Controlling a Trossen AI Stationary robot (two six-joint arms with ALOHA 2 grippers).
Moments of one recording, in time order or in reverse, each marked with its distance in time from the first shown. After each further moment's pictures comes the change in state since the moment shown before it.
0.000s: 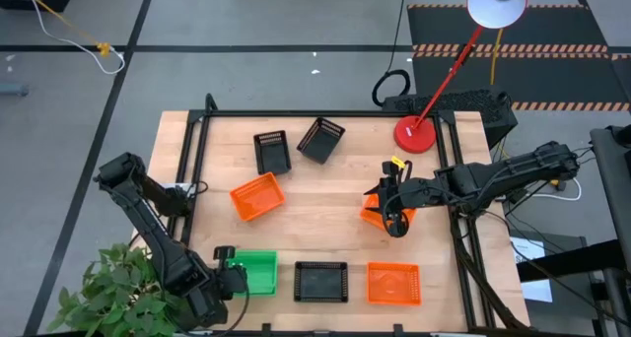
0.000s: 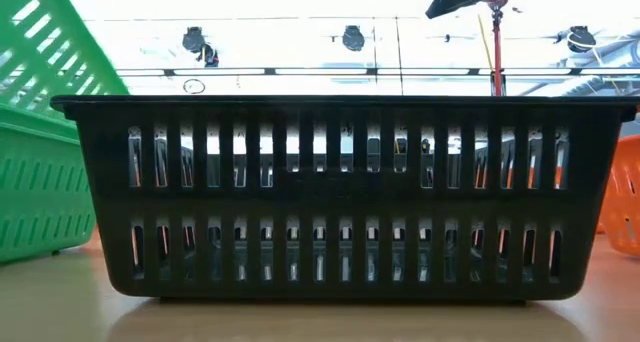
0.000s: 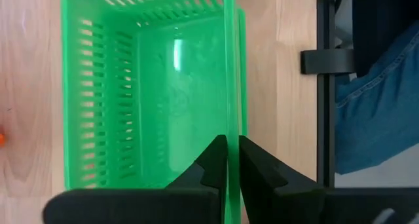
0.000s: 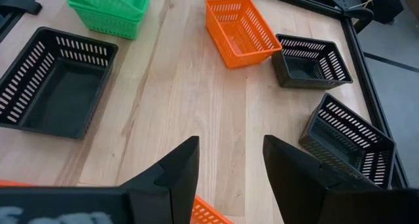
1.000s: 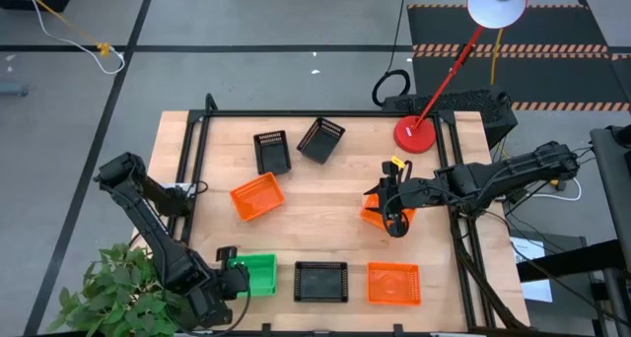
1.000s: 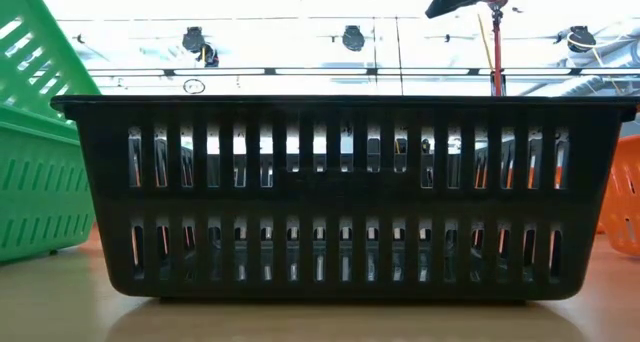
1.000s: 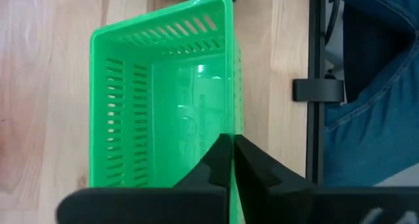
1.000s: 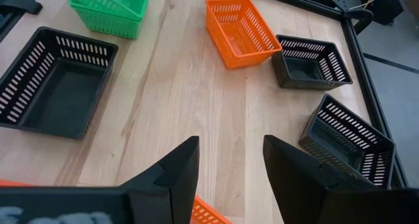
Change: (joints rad) left arm 0.008 0.000 0.000 0.056 -0.046 -0.040; right arm 0.000 0.000 0.000 0.002 -0.001 -0.004
